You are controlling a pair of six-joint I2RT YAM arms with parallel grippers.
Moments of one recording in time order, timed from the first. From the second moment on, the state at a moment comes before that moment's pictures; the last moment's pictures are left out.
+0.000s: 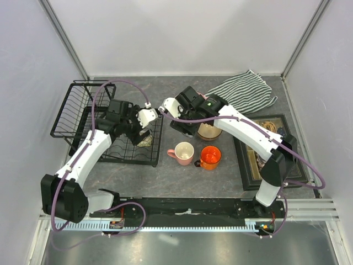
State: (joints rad) left arm -0.26 1.26 1.03 -0.66 0.33 0.79; right arm 0.82 1.76 1.73 -1.00 -0.04 -0.34
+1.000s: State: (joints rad) left arm -0.30 1.28 0.76 -0.21 0.08 1.06; right arm 0.77 1.71 1.63 -0.96 -0.05 -0.34
